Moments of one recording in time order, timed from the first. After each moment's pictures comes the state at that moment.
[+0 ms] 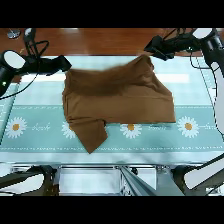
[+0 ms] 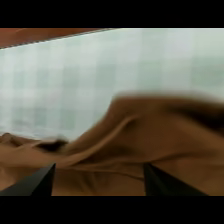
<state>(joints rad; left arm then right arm) -0.04 -1.36 1.24 1.12 -0.78 -1.49 -0.01 -1.82 1.89 -0.90 1.12 1.55</state>
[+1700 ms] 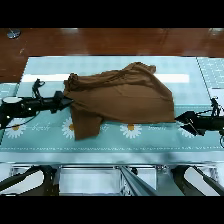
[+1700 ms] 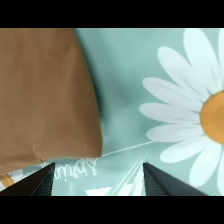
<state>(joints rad) 0.22 -1.26 0.68 0.39 -0.97 -1.09 -0.59 -1.06 0.55 -0.95 1.14 1.30</state>
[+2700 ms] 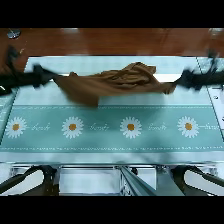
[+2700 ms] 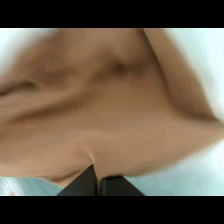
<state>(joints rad) 0.28 -1.20 1.09 0.36 -1.13 -1.09 -0.28 -1.28 1.28 -0.79 1.21 1.36</state>
